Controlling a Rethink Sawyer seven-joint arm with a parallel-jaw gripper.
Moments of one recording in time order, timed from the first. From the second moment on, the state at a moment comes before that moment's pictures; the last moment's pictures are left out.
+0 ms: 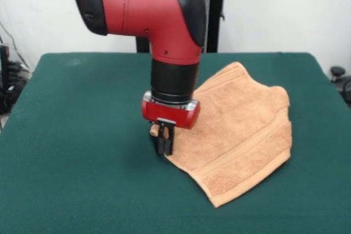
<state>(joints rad) -0.32 -0.40 0.12 1.49 -0.57 0.25 2.34</state>
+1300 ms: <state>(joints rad) -0.56 -0.47 0.14 1.49 -0.79 0.33 2.34</state>
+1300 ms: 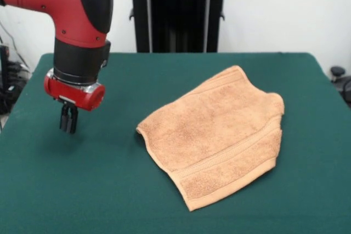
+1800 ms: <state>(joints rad) -0.53 -0.47 0.14 1.50 -0.82 0.33 2.34</state>
